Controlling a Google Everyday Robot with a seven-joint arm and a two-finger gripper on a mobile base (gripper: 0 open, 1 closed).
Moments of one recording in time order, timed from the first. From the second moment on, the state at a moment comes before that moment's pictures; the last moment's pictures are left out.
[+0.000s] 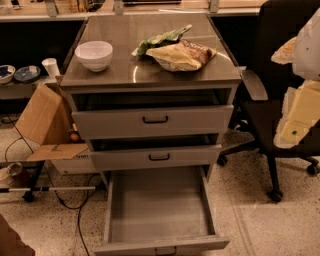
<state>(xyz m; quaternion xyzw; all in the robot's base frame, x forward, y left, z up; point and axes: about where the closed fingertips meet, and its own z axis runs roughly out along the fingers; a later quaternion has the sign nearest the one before) 0.438 -0.217 0.976 -0.60 0.78 -0.03 0.16</state>
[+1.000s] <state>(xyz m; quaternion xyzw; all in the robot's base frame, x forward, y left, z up) 0.514 -0.177 1.005 -0.56 0.79 -0.01 0.25</state>
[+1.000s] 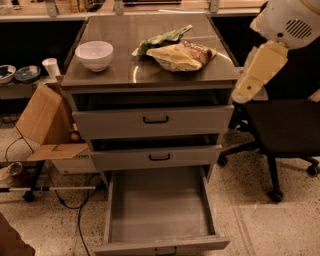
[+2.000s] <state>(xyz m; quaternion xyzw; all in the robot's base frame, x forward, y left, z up) 0.568 -0.166 1.026 -0.41 0.84 0.05 0.35</state>
